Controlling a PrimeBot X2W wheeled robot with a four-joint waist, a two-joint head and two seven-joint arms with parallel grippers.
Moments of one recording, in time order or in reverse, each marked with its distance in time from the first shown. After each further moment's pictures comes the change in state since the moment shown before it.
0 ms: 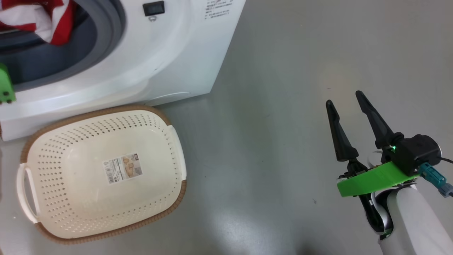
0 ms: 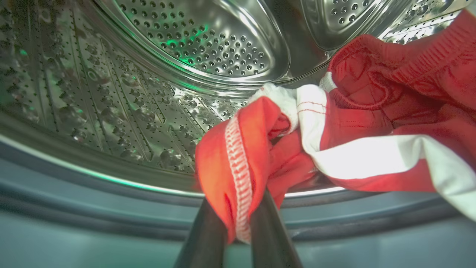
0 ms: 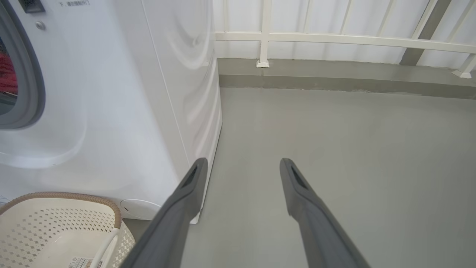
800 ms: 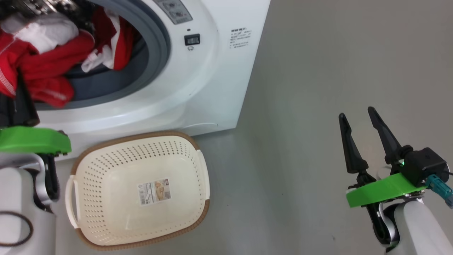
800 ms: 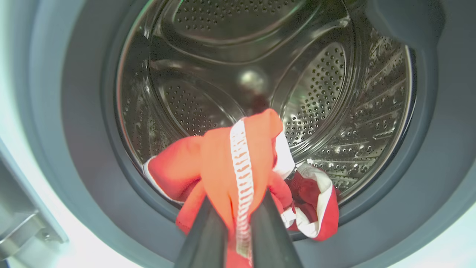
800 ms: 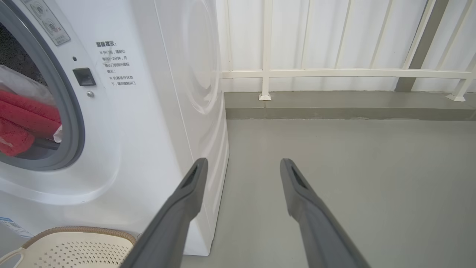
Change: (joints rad) left arm 0.549 -0.138 0.174 -0.753 -0.188 -0.052 -0.009; right arm 0.063 0.015 -0.067 0.020 -0.001 0.000 0.000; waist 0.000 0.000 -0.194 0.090
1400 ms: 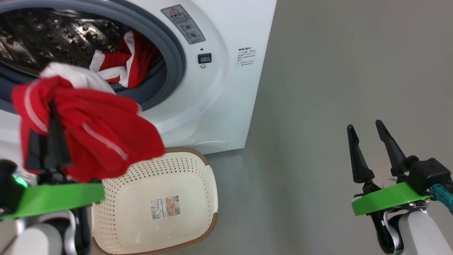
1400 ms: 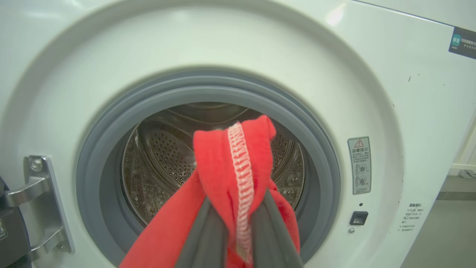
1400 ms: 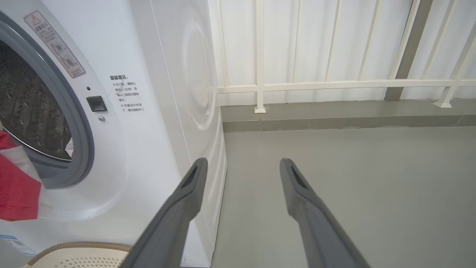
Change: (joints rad) left arm 0.306 -0.072 -0.029 -0.520 -0.016 0.053 0.084; right arm 0.047 0.014 -0.050 0.020 -0.001 0.000 0.000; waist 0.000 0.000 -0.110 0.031
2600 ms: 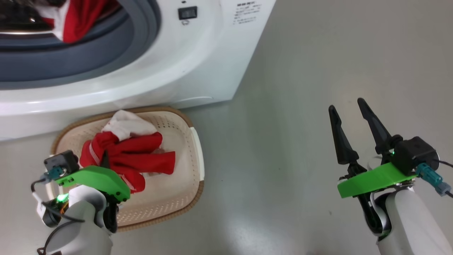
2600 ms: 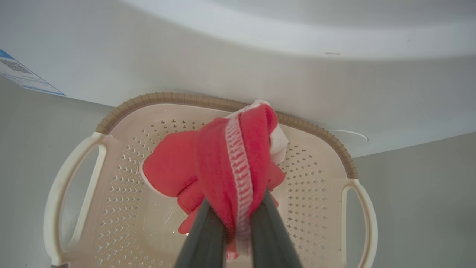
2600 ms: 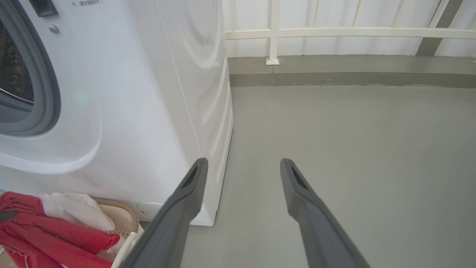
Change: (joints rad) left arm -0.400 -0.095 -0.056 1.236 -0.185 -0.168 -0.062; right arm -0.108 -0.007 0.085 0.022 0.003 0.000 0.000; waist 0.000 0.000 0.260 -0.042
